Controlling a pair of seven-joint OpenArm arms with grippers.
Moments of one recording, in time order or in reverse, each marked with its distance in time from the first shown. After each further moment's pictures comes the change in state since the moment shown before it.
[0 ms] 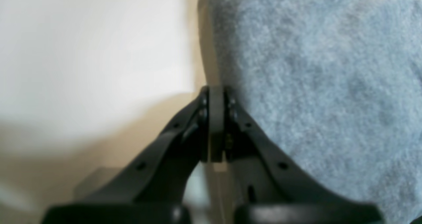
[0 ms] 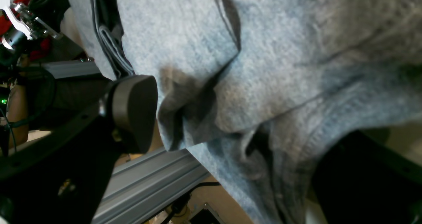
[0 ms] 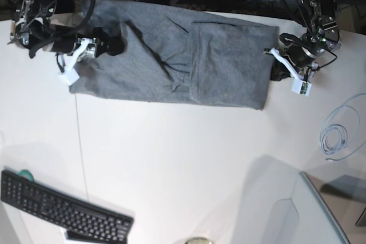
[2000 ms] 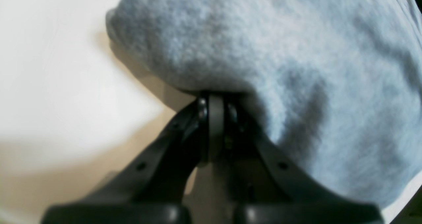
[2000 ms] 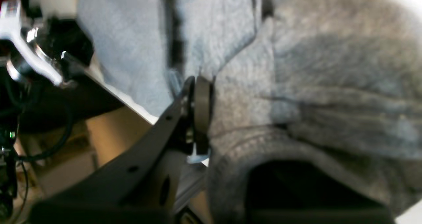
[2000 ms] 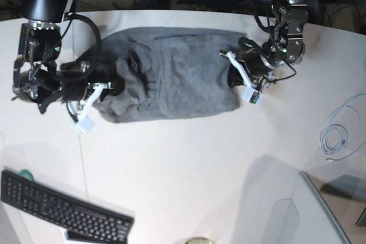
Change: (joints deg) left arm -4.0 4.4 17.6 0.0 -0.2 4.5 0.2; right arm 10.4 0.3 -13.5 11.4 -4.3 -15.3 -5.2
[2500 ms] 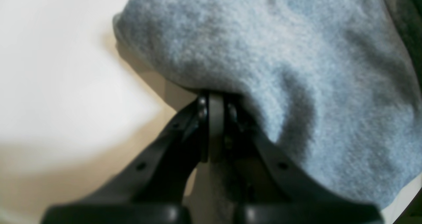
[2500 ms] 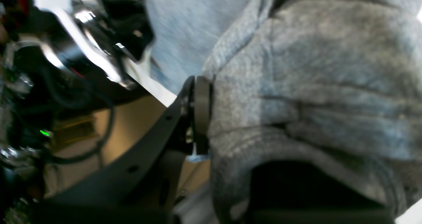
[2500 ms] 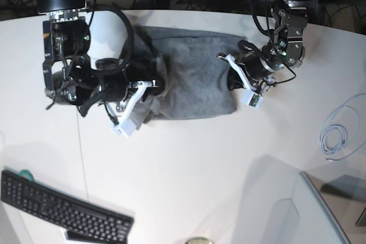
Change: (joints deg) left arm -0.7 -0.3 0.3 -0.1 -0.2 0.0 0.0; right arm -2.2 -3.0 -16.1 8.5 0.4 -14.6 5.0
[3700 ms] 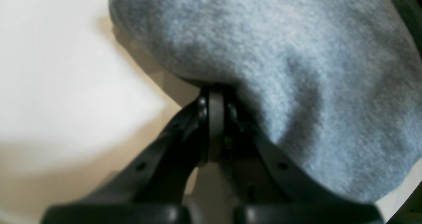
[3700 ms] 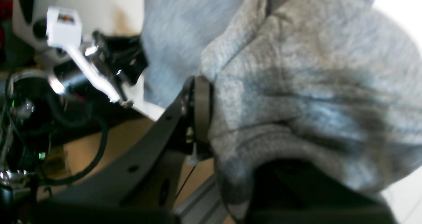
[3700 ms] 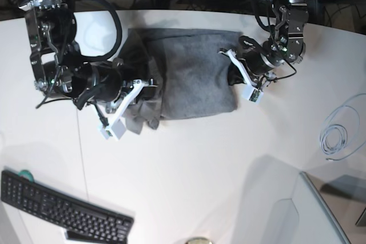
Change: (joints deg) left arm 1.4 -0.3 0.0 0.4 -0.1 -0.2 0.0; right arm -3.1 10.2 -11.7 13.2 0.4 -16.3 8.5
